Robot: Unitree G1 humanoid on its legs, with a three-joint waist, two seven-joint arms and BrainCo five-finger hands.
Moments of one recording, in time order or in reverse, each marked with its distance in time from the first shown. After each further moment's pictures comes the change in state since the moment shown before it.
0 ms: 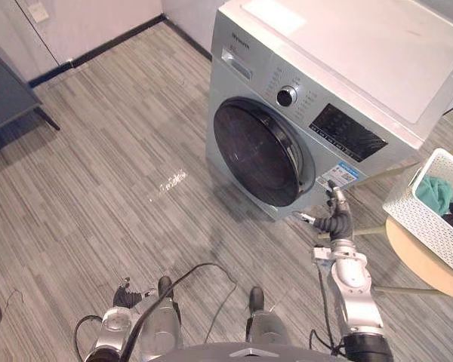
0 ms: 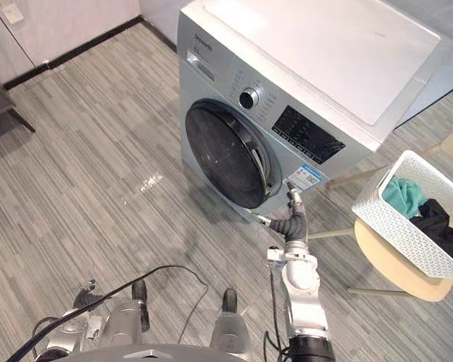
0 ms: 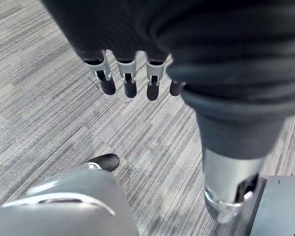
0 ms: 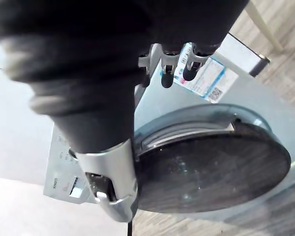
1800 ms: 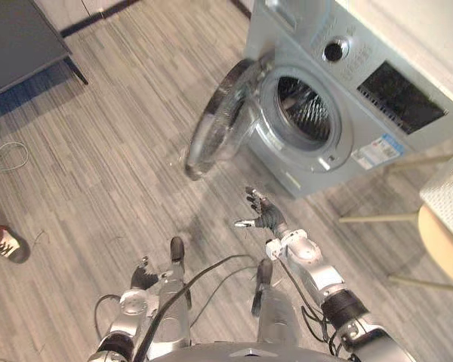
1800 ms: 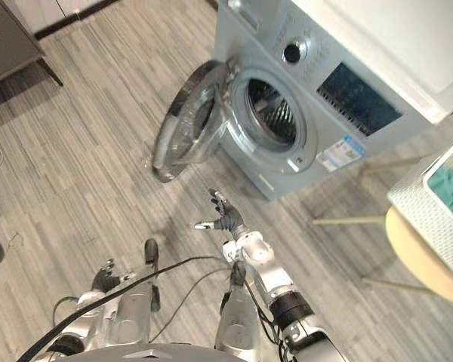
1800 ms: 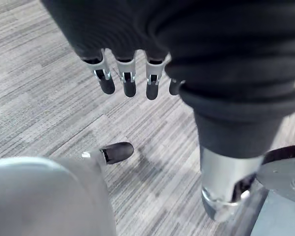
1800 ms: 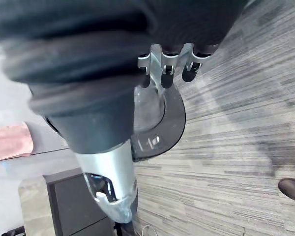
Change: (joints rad) left arm -0.025 -0.019 -0.067 -0.046 -0.076 -0.009 0.018; right arm -0.164 -0.065 0.437 0.297 0.281 0.031 0.188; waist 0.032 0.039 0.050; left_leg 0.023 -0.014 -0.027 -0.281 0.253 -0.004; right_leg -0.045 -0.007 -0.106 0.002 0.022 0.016
